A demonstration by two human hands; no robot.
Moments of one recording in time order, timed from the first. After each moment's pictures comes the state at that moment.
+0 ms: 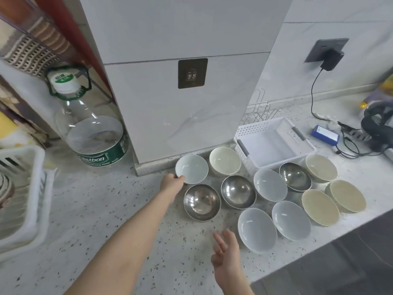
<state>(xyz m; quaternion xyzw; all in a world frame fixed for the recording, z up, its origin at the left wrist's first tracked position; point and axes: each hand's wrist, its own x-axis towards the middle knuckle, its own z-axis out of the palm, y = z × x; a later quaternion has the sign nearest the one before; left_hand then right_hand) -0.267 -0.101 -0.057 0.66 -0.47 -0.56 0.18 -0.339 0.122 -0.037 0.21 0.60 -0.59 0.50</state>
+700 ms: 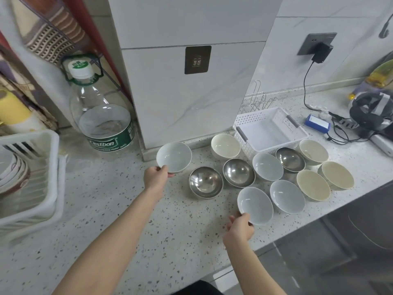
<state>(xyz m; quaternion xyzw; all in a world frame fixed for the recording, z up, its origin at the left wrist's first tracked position) -0.196 -0.055 -0.015 0.67 -0.43 -0.53 0.30 -0.337 0.120 -0.040 0.29 0.66 -0.63 0.29</state>
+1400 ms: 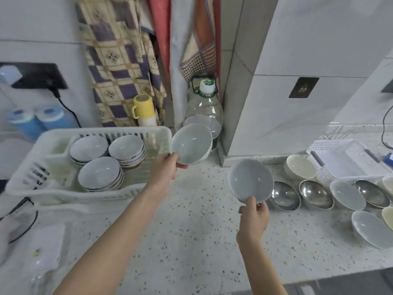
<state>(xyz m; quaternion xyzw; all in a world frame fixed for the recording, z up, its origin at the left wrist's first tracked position) 0.054 -0.042 0.094 0.59 -0.42 -0.53 0.44 -0.123 0.078 0.040 -0.09 0.67 -0.66 0.32</state>
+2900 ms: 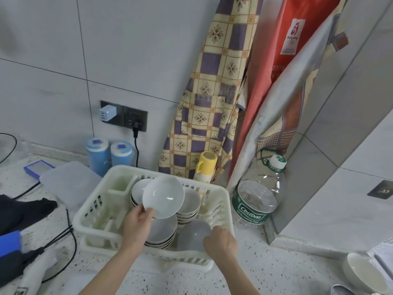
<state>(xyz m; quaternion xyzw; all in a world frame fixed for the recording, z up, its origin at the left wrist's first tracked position) 0.275 -0.082 0.024 0.62 -0.37 -0.39 0.57 0.066 -0.086 0.049 -0.61 0.78 0.02 0.15</state>
